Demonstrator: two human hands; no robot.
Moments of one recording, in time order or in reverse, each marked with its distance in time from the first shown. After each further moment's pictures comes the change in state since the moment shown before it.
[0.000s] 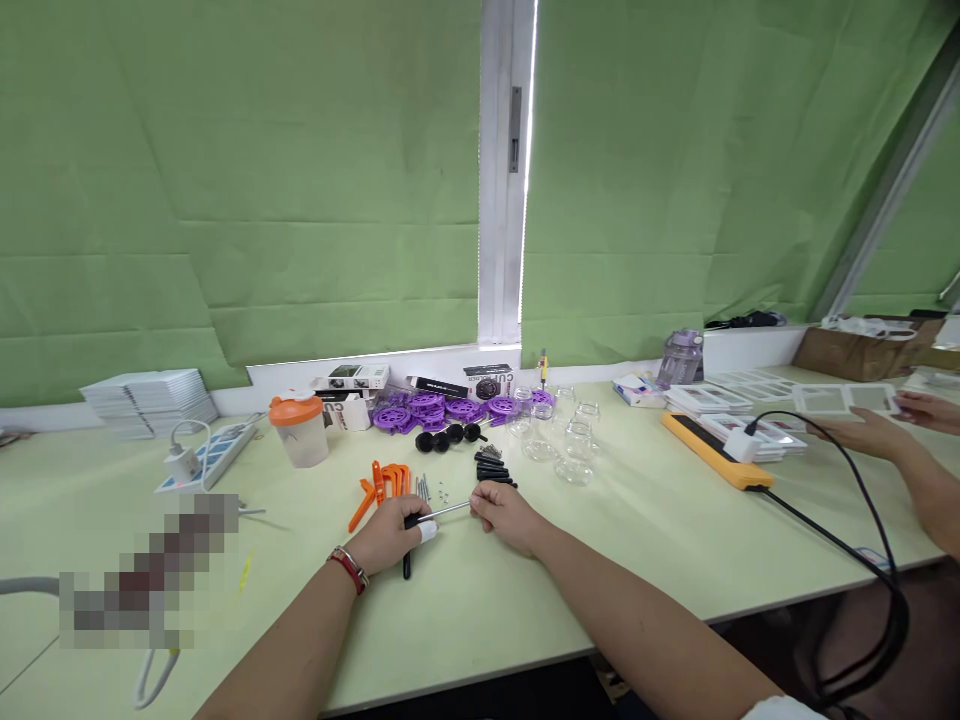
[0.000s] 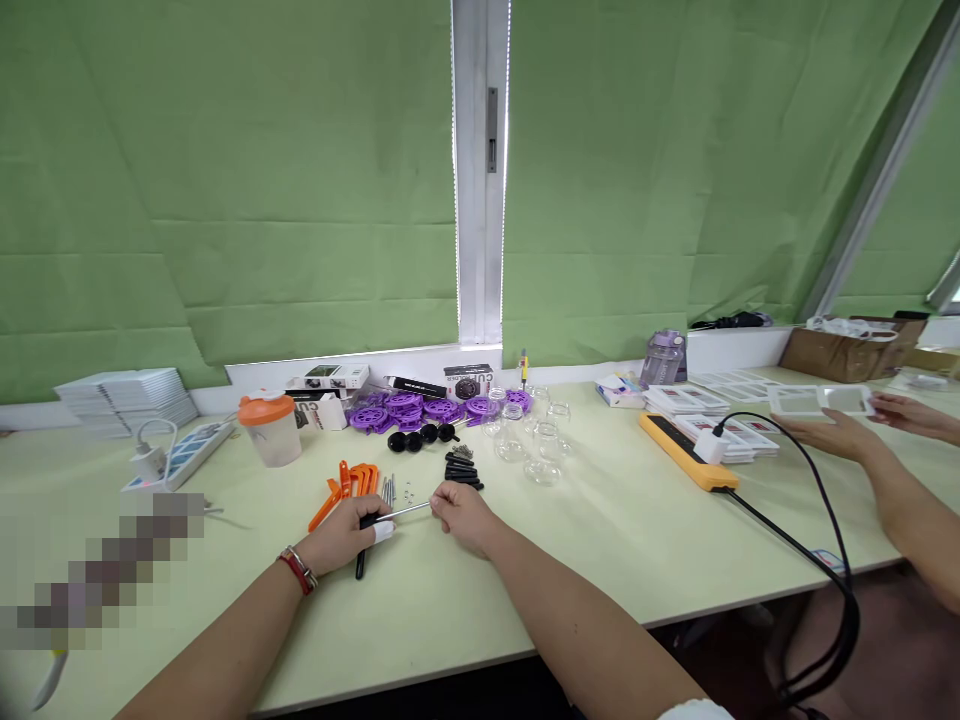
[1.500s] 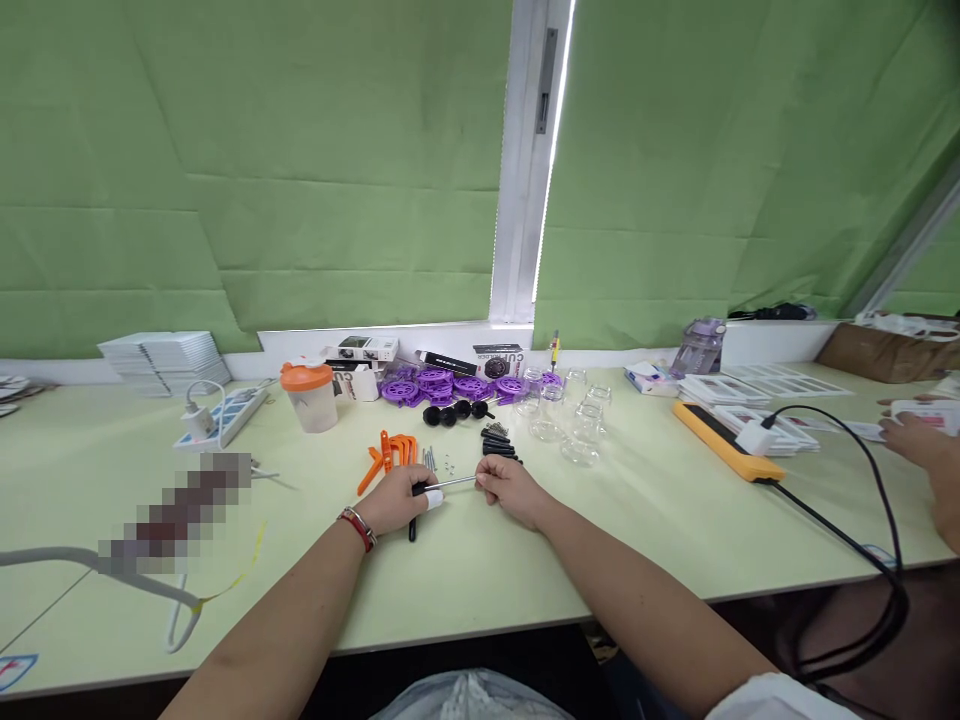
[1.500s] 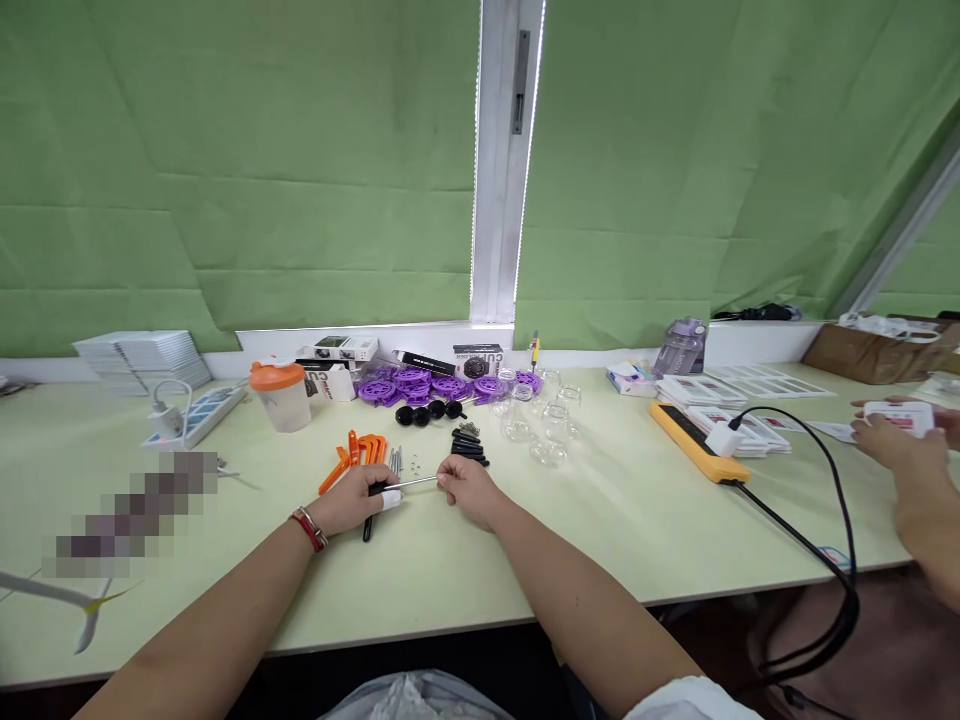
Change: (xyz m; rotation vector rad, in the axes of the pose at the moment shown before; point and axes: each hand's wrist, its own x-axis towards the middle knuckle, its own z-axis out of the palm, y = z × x) left_hand 0.001 -0.004 0.002 -0.023 -0.011 0.004; right_hand 0.000 -0.003 -0.001 0.037 -0.014 0.016
